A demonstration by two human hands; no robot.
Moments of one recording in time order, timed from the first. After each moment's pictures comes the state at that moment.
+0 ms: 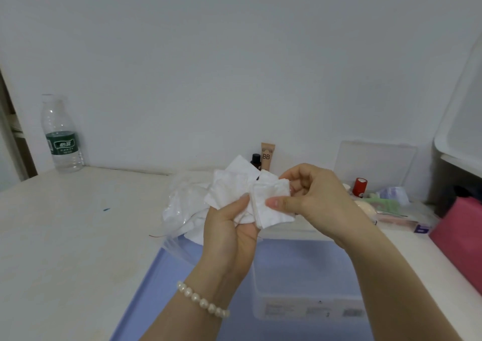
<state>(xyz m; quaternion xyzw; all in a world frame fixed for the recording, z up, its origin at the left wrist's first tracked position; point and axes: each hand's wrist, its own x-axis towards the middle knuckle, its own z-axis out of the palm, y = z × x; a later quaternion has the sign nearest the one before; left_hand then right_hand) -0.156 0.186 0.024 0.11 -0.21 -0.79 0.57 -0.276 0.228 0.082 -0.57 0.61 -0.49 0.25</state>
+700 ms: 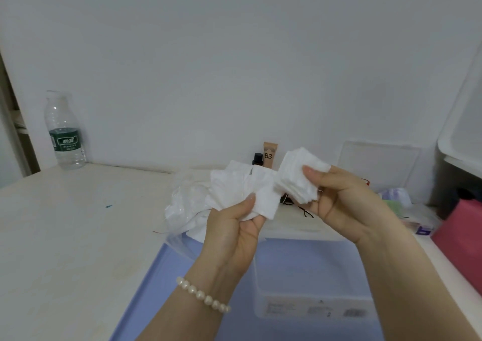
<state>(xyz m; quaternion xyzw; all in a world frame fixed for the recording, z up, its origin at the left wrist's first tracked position) -0.154 0.182 0.021 0.10 -0.16 -0.82 0.54 -0.300 0.227 0.084 -0.39 0.41 -0.63 0.53</state>
